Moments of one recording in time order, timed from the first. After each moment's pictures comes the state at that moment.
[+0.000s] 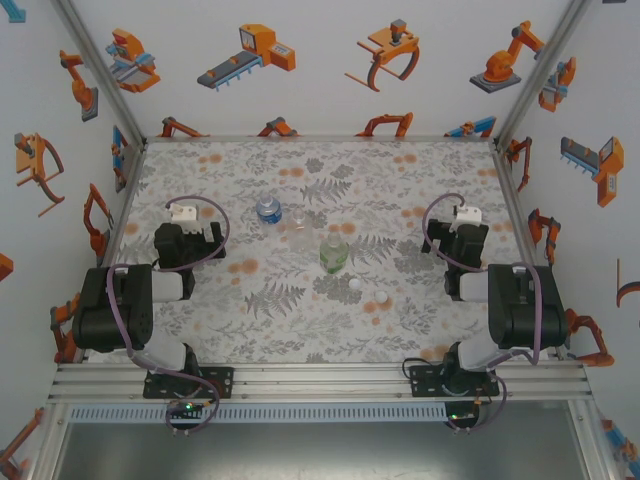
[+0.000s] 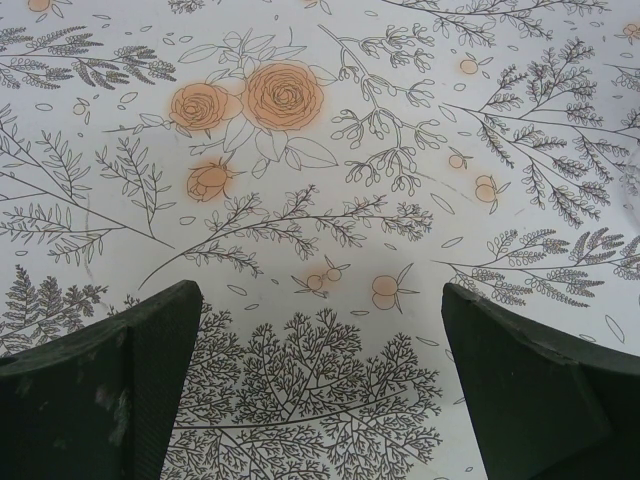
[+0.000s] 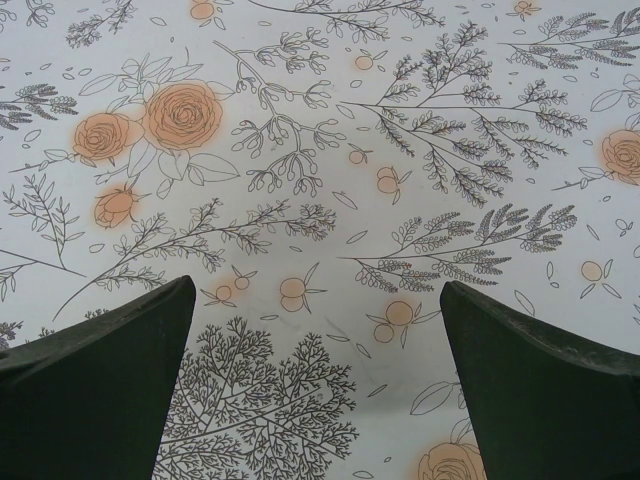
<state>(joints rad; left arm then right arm) 0.00 1.54 0.37 0.76 0.11 0.01 -0.04 1.54 0.36 0.78 0.07 0.03</state>
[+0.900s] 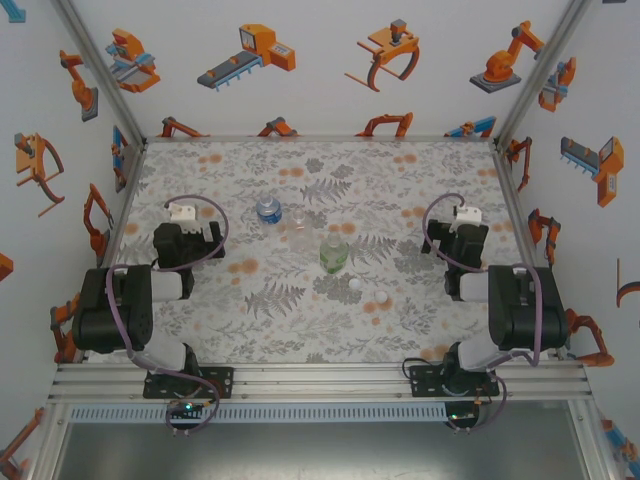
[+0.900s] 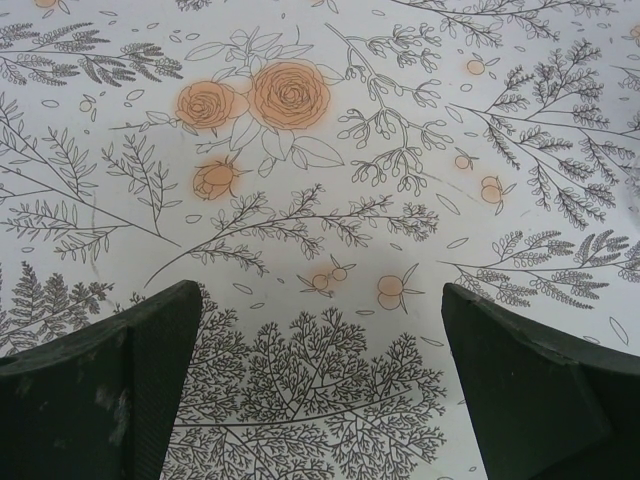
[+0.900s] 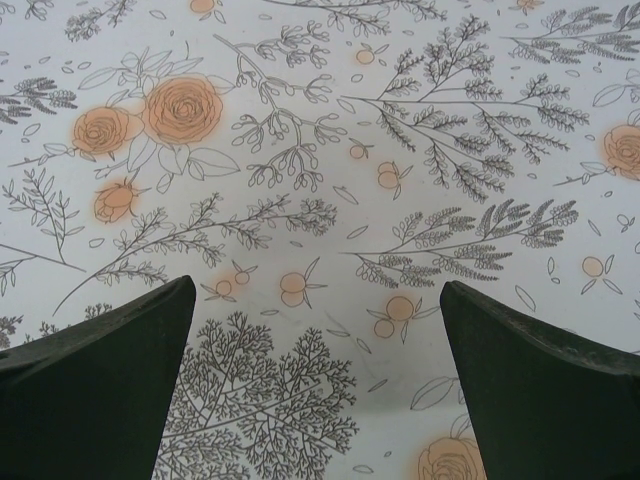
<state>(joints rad) 0.01 1.53 0.38 0.72 0.11 0.01 -0.04 1.52 0.36 0.74 0.07 0.03</state>
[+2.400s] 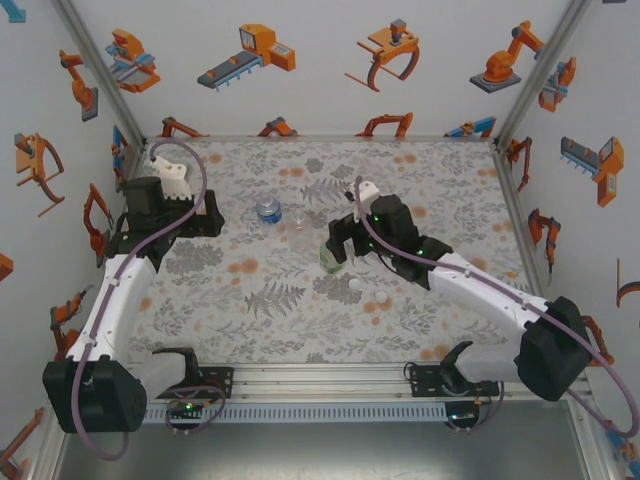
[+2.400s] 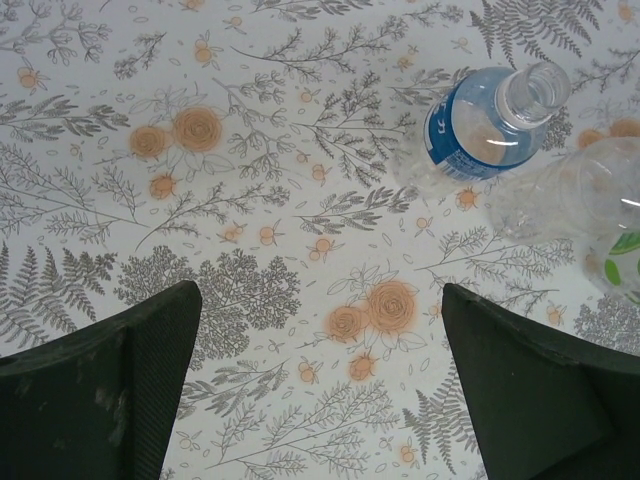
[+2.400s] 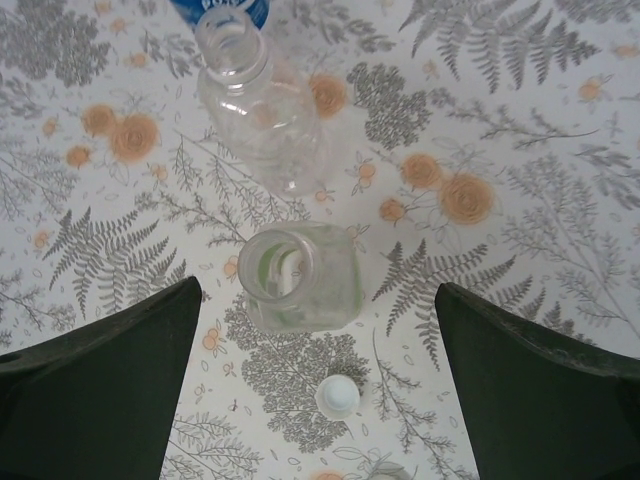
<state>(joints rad) -0.05 1.10 0.93 -0.41 0.21 0.01 0.71 1.29 0.87 -0.08 -0.05 0.11</state>
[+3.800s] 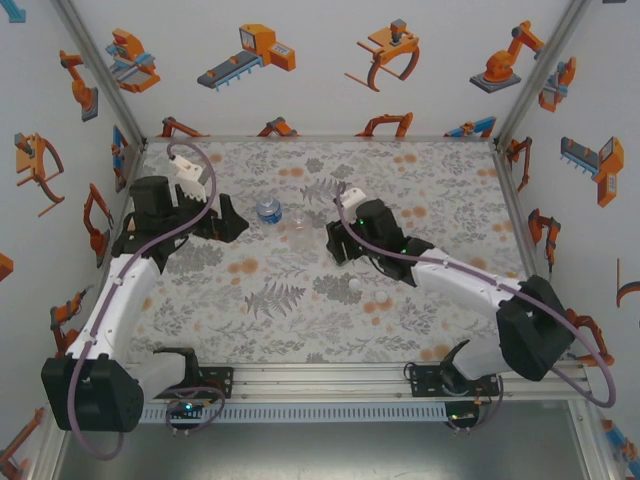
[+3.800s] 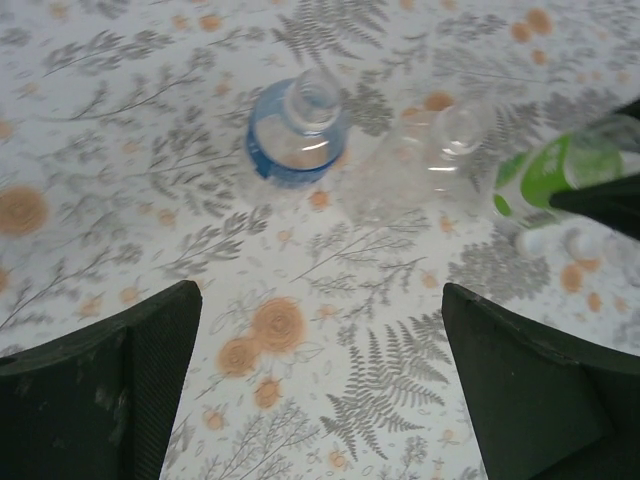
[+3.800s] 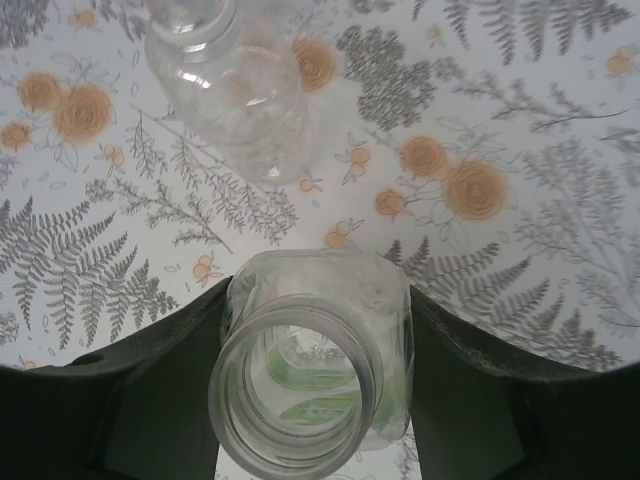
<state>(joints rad) -0.11 1.12 0.93 -0.35 0.56 0.02 0.71 1.39 0.87 -0.02 -0.02 0.09</state>
